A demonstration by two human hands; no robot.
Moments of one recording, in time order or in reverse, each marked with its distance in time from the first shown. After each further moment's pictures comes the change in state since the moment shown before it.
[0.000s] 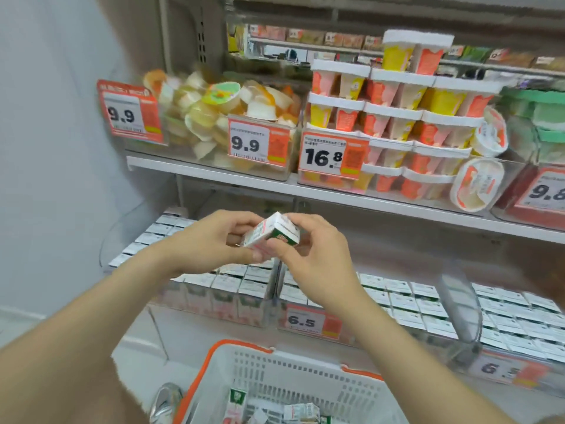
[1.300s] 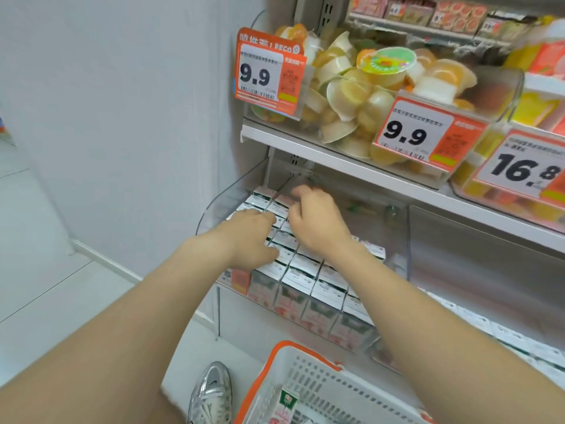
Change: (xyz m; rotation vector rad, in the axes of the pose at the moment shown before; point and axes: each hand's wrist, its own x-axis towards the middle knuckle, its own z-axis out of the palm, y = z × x) left_hand -0.030 -0.119 -0.080 0.661 0.127 -0.465; right_hand 0.130 0.012 0.203 -0.503 -0.314 -0.114
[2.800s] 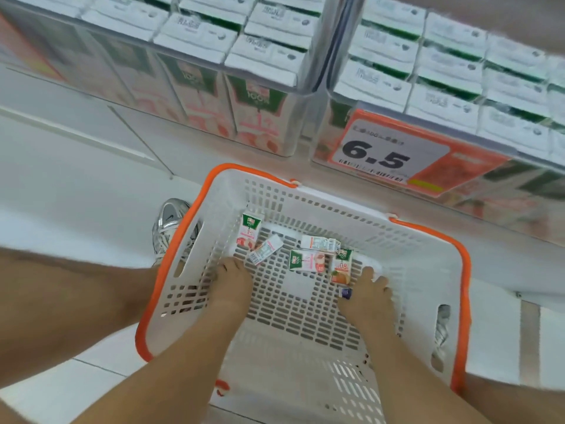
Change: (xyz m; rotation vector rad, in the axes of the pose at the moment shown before) left_hand -0.108 0.048 0.492 0.281 -0.487 -0.367; right_hand -0.445 0.264 0.191 -0.221 -0.731 0.983
